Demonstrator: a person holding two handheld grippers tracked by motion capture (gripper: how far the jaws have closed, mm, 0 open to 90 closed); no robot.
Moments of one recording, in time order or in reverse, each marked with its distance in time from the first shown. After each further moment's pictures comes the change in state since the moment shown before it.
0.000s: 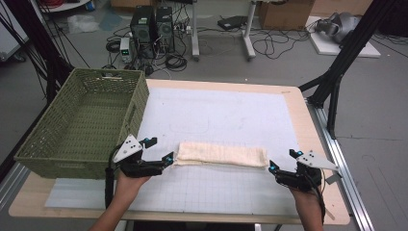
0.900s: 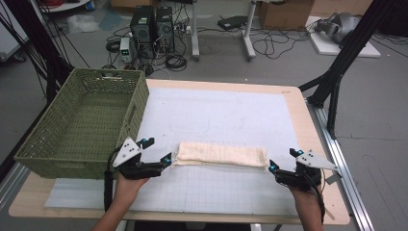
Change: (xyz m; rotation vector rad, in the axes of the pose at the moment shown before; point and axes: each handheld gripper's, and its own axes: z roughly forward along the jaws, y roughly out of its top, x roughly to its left) left arm 0.002 -0.009 -0.003 -0.030 0.037 0.035; right arm 0.001 0.002 0.000 0.002 -0.021 -0.029
